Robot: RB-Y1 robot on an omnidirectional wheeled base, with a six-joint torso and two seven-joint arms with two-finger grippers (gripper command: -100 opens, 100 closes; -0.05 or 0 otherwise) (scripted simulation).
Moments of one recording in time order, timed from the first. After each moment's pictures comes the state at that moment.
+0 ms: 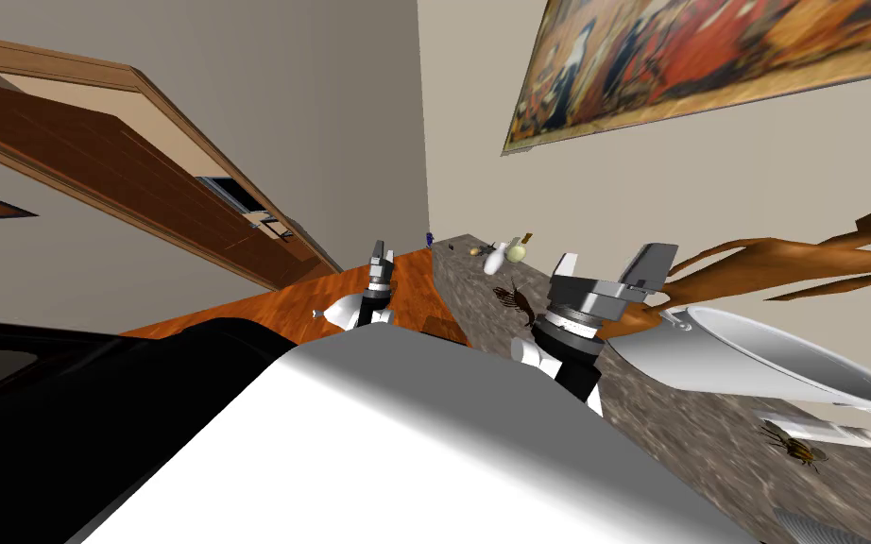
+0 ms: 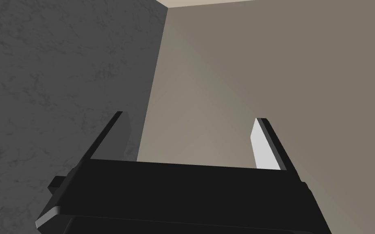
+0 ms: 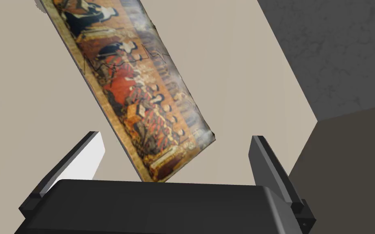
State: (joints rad) left arm 0.51 -0.02 0.01 -2.26 -0.12 -0.46 -0.02; right arm 0.47 0.03 0.00 -2.38 0.05 -0.54 -0.05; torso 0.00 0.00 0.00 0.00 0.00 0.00
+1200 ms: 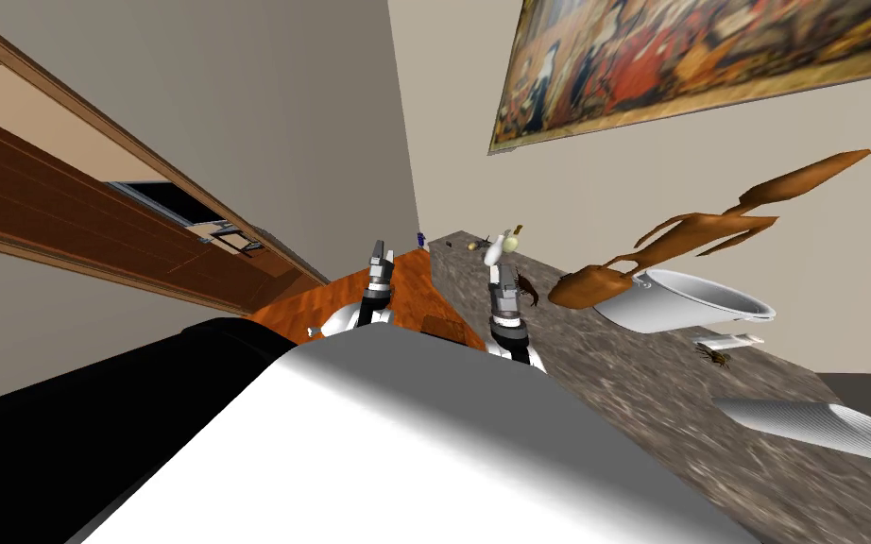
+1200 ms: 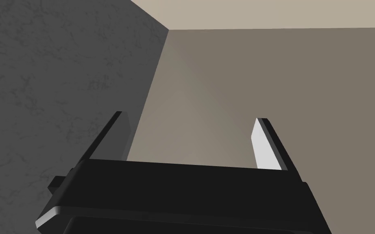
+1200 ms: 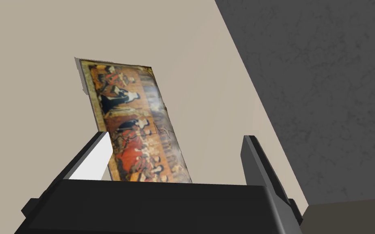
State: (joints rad) left arm 0.51 -0.02 0.01 -2.26 -0.12 -0.46 -0.02; right arm 0.44 -0.16 0.30 -2.16 0.22 -0.65 0.08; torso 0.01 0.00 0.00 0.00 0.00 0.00
